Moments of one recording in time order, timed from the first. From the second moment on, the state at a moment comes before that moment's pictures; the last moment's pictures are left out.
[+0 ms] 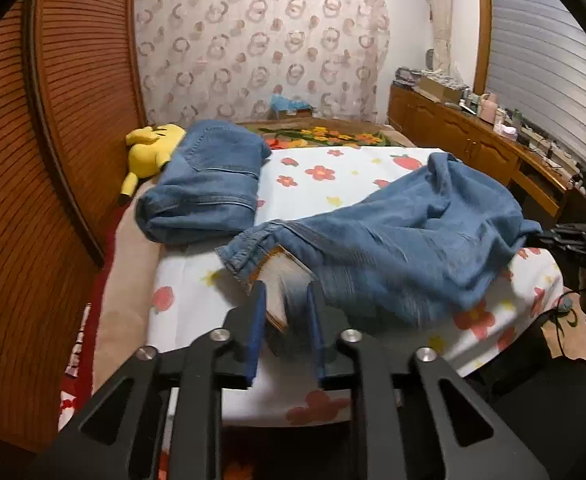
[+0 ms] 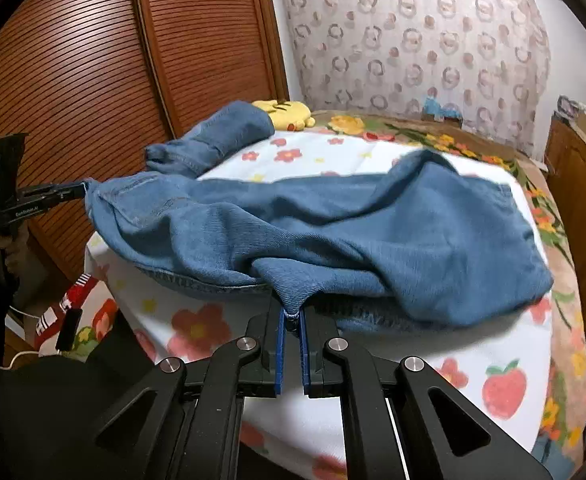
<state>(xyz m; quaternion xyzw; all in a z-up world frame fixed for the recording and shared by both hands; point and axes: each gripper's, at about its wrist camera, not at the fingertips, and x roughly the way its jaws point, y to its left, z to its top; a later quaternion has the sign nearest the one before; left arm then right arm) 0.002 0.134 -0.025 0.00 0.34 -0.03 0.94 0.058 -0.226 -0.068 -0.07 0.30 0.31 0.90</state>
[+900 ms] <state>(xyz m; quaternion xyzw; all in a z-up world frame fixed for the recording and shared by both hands) 0.080 0.051 -0.017 0.02 0.31 -0.12 0.94 0.057 -0.277 -0.077 -0.04 0.26 0.22 0.94</state>
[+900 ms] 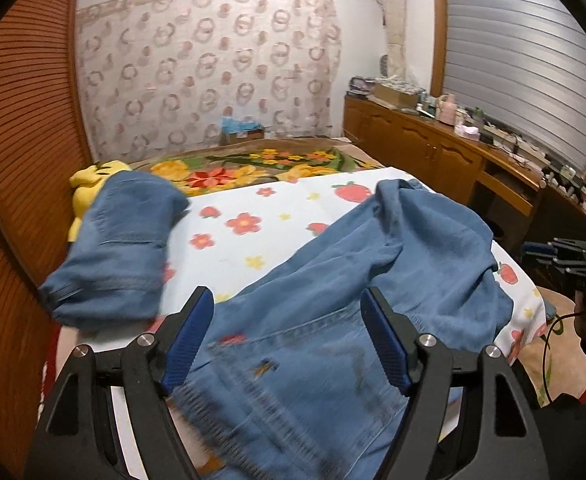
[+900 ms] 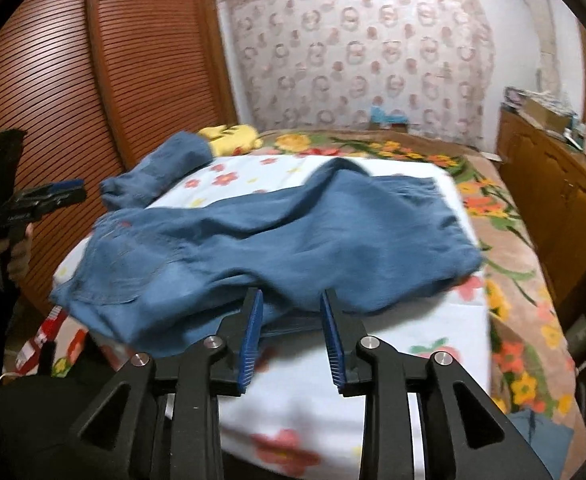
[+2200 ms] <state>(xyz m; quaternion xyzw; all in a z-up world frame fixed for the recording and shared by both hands) 0.138 0.035 -0.085 -0.03 0.33 -0.12 0.94 0.290 -0.246 -0.090 -0.08 0.35 0.17 0.92</state>
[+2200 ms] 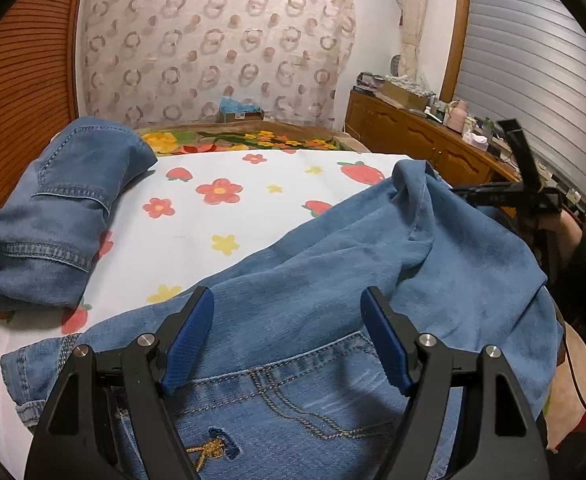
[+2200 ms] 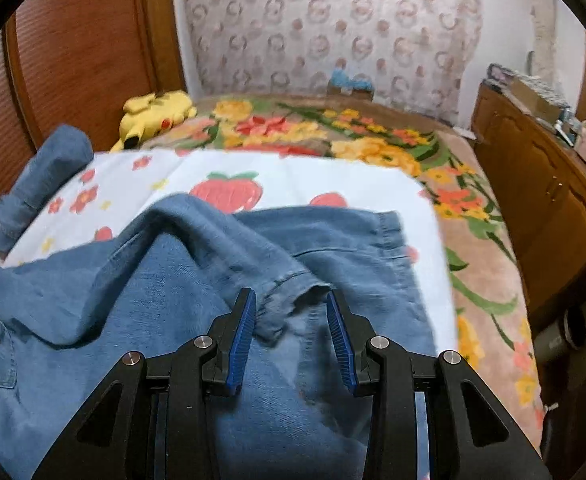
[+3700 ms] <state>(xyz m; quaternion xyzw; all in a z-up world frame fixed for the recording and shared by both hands) 0.137 0.027 -0.087 -0.01 0.33 -0.11 0.94 0.261 -0.273 -0.046 -0.08 0.32 0.15 0.93</state>
